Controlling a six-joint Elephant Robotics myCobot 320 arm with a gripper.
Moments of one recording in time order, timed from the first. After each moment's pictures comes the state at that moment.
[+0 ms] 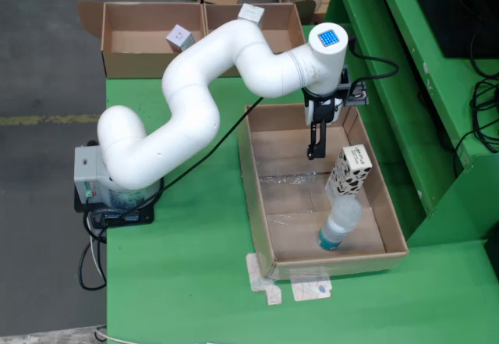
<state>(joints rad) 0.18 -0.91 -0.02 -0.38 1.64 0.36</state>
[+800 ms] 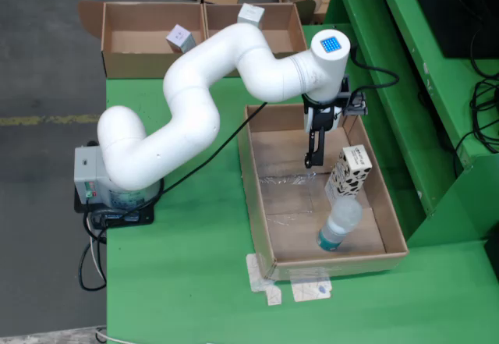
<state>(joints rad) 0.15 -0.92 -0.02 -0.42 1.62 0.37</state>
